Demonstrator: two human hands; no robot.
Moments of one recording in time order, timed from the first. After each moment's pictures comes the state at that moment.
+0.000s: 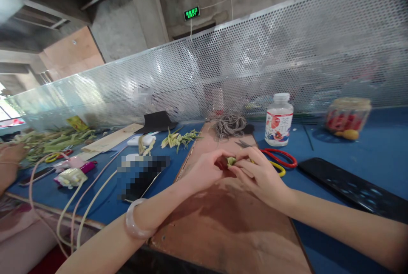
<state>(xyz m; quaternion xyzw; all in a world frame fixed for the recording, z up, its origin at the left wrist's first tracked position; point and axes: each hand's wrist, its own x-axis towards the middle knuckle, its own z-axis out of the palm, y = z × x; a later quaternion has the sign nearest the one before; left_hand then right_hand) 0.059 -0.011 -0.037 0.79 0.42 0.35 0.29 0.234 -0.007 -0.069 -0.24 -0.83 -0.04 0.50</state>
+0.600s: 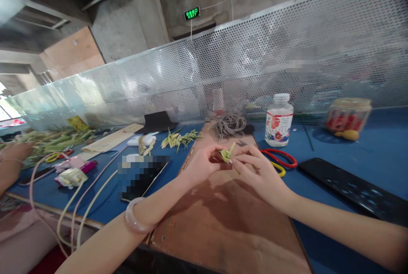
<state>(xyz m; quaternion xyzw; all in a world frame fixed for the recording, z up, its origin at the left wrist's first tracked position) 0.053 0.000 -0.035 0.71 0.39 0.42 0.40 0.229 -0.015 -0.060 -0.30 -0.77 0.18 0.53</state>
